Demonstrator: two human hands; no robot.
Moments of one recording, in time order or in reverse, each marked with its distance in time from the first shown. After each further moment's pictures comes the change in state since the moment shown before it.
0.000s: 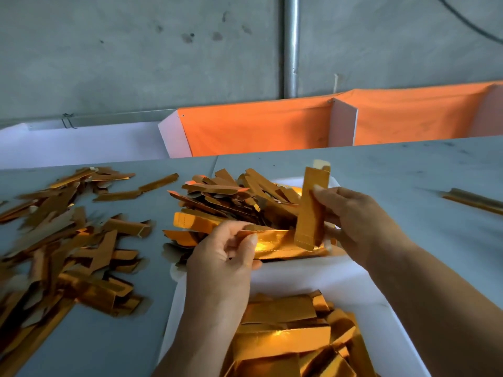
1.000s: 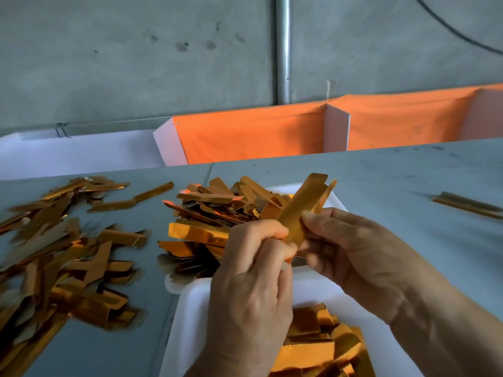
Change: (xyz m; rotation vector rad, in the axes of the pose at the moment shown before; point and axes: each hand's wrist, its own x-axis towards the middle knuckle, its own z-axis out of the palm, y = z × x) left_hand -0.021 0.028 0.014 0.443 0.125 0.846; right_hand -0.064 -0.024 0.007 0.303 -0.241 0.093
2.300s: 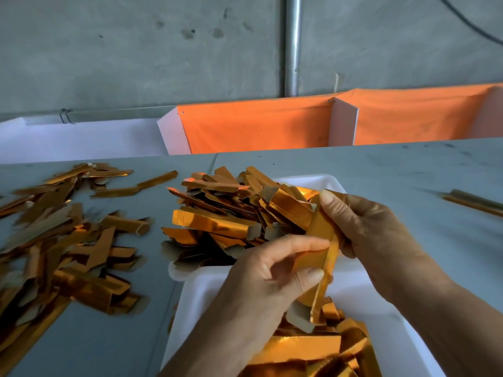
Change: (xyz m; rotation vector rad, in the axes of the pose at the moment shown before) left_hand 0.001 -0.012 -0.009 -0.920 -0.655 -0.674; right_hand 0.012 0.004 -0.007 -0.425 0.150 -0.267
